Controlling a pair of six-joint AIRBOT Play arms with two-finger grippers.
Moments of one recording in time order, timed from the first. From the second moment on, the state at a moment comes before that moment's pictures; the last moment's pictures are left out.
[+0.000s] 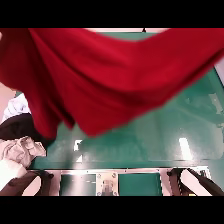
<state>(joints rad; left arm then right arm) 0.13 -0.88 1.68 0.67 -1.41 -1.11 -0.47 -0.99 1.90 -0.59 1.27 1.28</state>
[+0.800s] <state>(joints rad) -0.07 -1.37 0.86 0.26 -0.71 -0.67 -0.27 -1.39 0.95 -0.63 0.79 1.17</state>
